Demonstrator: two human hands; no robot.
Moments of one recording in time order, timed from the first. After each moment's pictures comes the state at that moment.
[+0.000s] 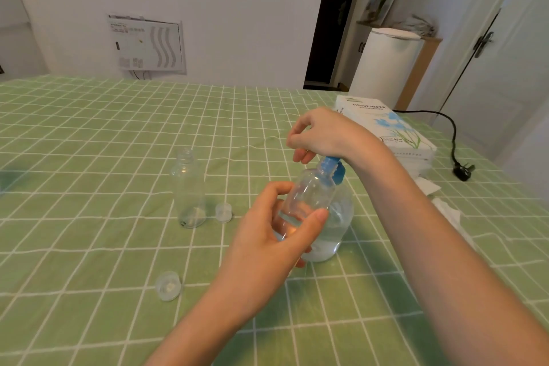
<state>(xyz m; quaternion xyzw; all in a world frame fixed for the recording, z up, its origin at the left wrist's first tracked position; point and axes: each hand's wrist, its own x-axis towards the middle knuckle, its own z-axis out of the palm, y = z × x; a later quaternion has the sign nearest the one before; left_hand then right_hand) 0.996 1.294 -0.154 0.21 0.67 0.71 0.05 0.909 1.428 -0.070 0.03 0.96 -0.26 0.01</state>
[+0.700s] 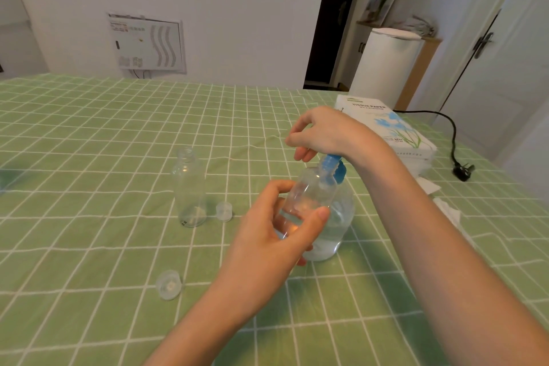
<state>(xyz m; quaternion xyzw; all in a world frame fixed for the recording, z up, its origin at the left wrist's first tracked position) 0.996 1.294 -0.153 0.22 0.67 0.71 0.05 0.909 1.427 -0.068 0.04 0.96 -0.27 0.01</state>
